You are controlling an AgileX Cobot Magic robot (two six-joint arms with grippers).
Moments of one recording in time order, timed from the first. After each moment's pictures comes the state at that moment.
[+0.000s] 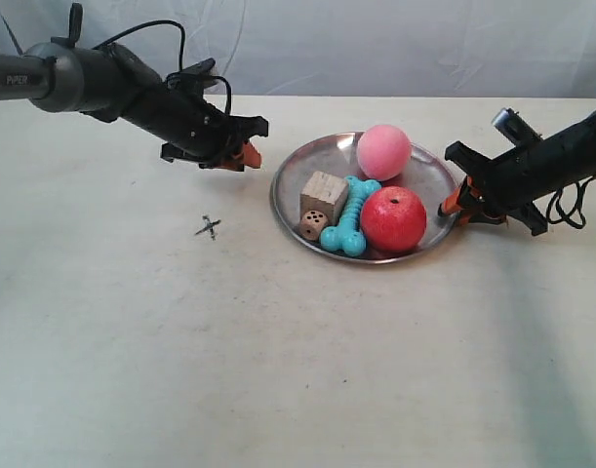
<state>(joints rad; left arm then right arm) -0.29 2.33 -1.70 -0.87 0.62 0.50 -0.22 2.20 -1.30 0.97 0.80 -0.53</state>
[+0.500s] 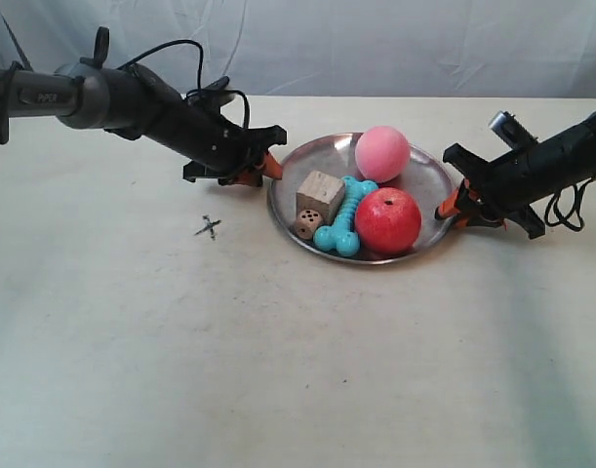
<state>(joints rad) -0.32 2.39 -1.71 -0.96 0.63 0.45 -0.22 2.21 -1.30 0.98 0.83 -0.54</state>
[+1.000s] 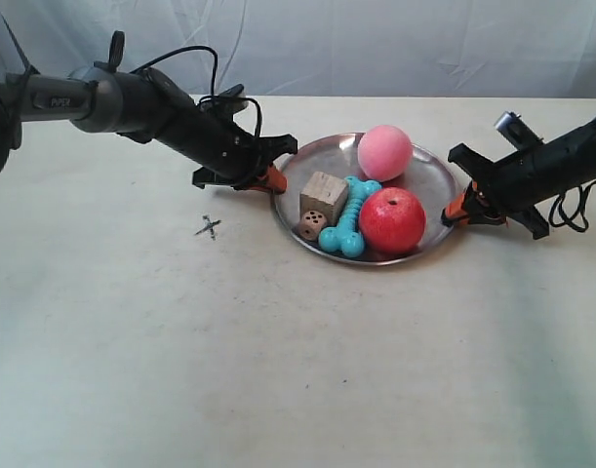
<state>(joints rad) -0.36 2.40 -1.72 -0.94 0.66 0.44 -0.23 2.21 -1.30 0.99 0.83 -0.56</state>
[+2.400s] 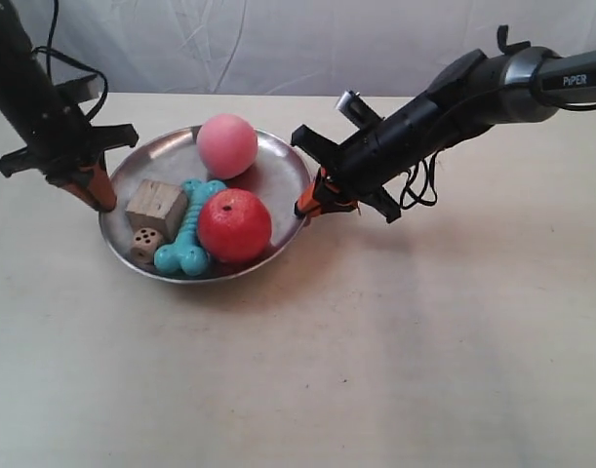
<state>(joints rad) -0.02 2.16 -1.64 -0.34 1.23 0.14 0.18 2.21 -1.49 0.98 0.91 -0.29</state>
